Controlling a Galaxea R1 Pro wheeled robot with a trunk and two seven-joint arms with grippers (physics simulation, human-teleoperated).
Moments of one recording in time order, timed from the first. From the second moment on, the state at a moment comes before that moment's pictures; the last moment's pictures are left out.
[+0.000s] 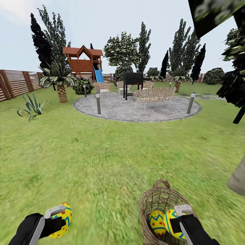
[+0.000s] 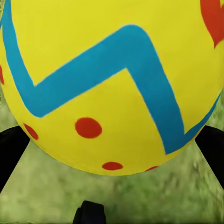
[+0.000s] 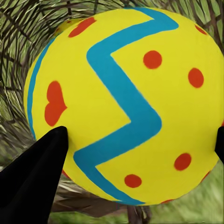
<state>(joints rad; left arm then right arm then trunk) -0.23 0.11 0.25 -1.12 0.17 0.95 0.00 -0.25 -0.10 0.07 -1.03 0.03 0.79 -0.04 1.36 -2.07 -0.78</state>
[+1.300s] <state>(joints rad) -0.23 0.08 0.25 -1.08 0.17 0.95 0.00 -0.25 -0.11 0.07 -0.99 0.03 0.79 -0.04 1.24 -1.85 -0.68</state>
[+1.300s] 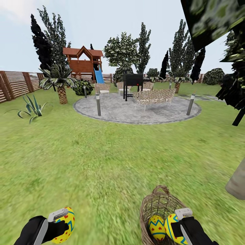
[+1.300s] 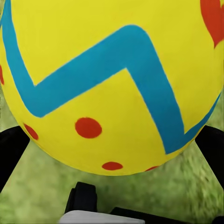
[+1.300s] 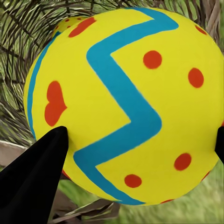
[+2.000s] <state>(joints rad) -0.23 0.08 0.25 -1.07 0.17 0.95 0.00 -0.25 -0.11 0.07 -0.99 0.03 0.79 -0.04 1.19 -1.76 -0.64</state>
